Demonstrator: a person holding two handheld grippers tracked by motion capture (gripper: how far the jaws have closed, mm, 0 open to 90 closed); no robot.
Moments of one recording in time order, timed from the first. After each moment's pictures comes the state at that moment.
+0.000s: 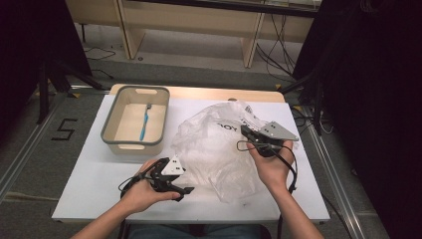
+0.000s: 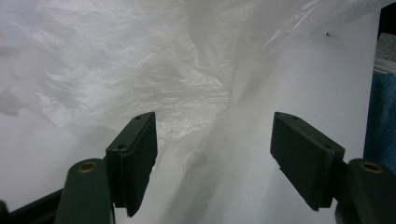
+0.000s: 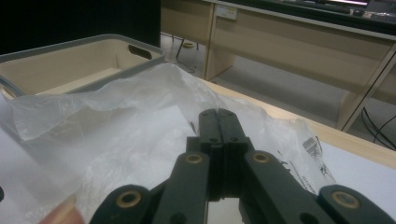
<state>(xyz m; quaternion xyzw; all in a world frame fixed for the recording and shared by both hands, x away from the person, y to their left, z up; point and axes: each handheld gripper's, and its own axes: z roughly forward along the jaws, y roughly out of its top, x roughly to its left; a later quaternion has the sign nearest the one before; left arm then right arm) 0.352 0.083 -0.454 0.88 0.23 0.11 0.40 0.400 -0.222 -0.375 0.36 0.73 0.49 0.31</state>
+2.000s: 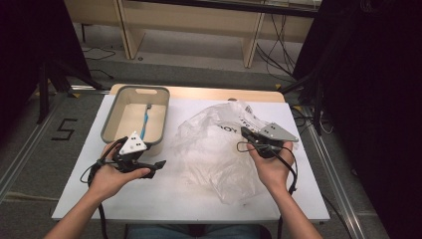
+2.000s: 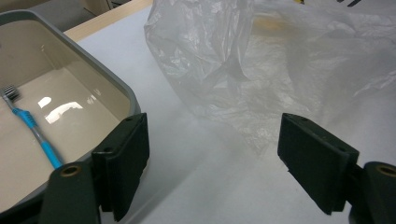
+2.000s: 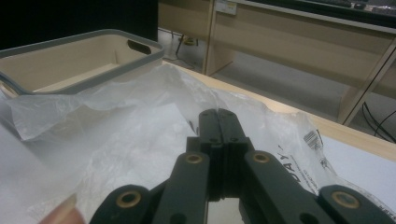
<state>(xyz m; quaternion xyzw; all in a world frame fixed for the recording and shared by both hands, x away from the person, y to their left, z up) 0.366 0.161 -0.410 0.82 0.33 0.19 0.43 0.399 -0.223 -0.378 0.36 0.74 0.48 0.30</state>
